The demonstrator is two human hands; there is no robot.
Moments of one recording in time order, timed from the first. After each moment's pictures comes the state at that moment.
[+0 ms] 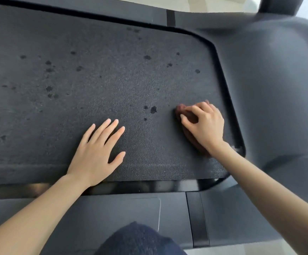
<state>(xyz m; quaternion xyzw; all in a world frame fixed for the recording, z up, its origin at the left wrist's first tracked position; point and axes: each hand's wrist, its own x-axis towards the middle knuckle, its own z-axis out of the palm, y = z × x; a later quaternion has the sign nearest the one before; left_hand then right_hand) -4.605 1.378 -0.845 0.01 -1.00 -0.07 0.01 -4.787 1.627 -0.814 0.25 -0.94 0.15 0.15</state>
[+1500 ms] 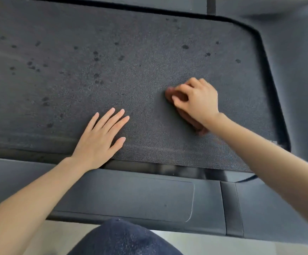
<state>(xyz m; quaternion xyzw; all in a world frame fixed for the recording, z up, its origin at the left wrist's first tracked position) -4.551 1.318 -0.835 0.04 -1.00 -0.04 -0.04 -4.780 1.518 -0.816 0.40 -0.90 0.10 0.13</state>
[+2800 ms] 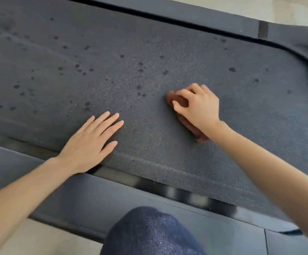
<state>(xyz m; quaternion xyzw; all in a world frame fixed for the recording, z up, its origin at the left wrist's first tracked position) -4.510 1.222 -0.829 0.10 -0.99 -0.01 -0.06 -4.765 1.399 -0.818 0.45 -0.88 0.13 0.12</state>
